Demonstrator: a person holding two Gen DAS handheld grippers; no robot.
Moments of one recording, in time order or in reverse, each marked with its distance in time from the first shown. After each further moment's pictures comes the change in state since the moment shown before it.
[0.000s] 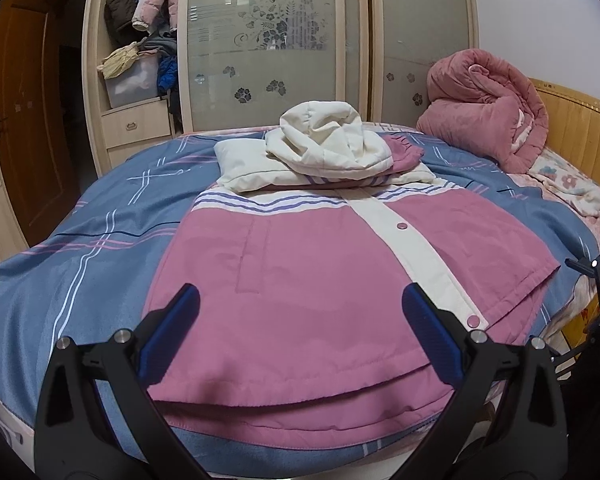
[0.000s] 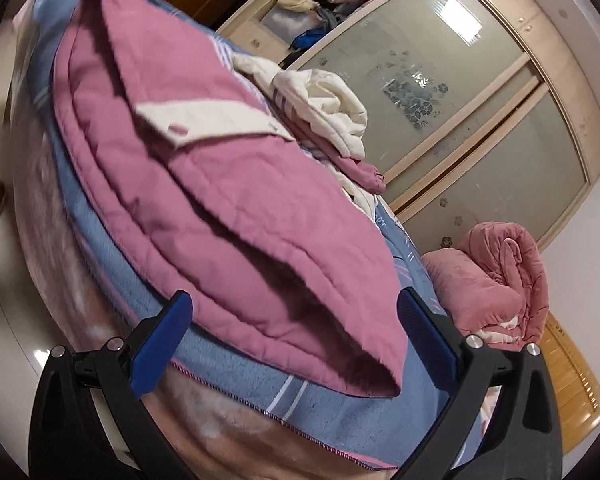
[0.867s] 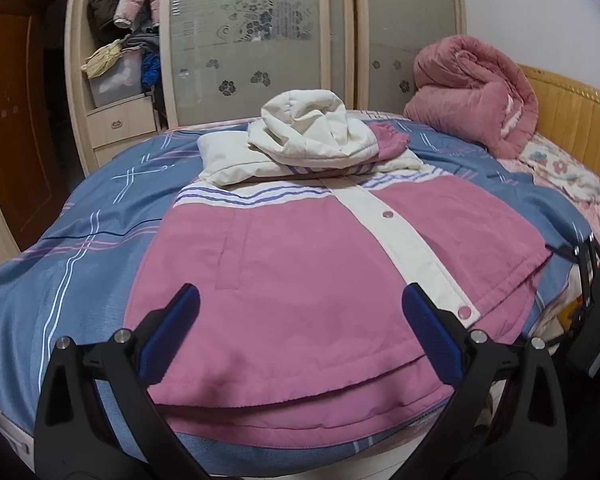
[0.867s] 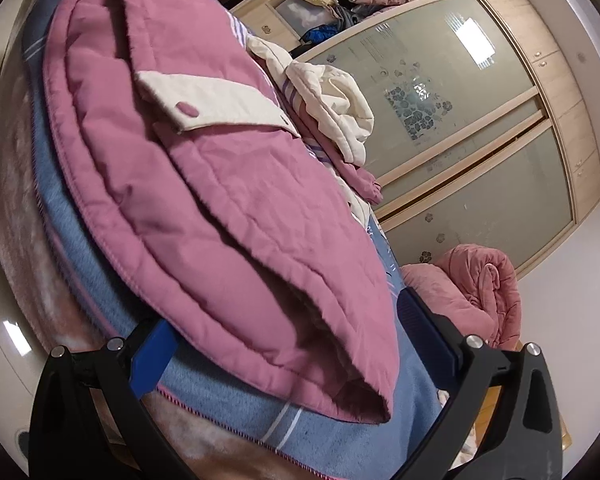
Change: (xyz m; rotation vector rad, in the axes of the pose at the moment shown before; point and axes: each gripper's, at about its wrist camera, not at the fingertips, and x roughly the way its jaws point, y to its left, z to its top) left arm 0.010 -0.011 -0.001 0.051 0.051 -0.036; right arm 0.031 0.020 0.019 -0.119 0.028 -0.086
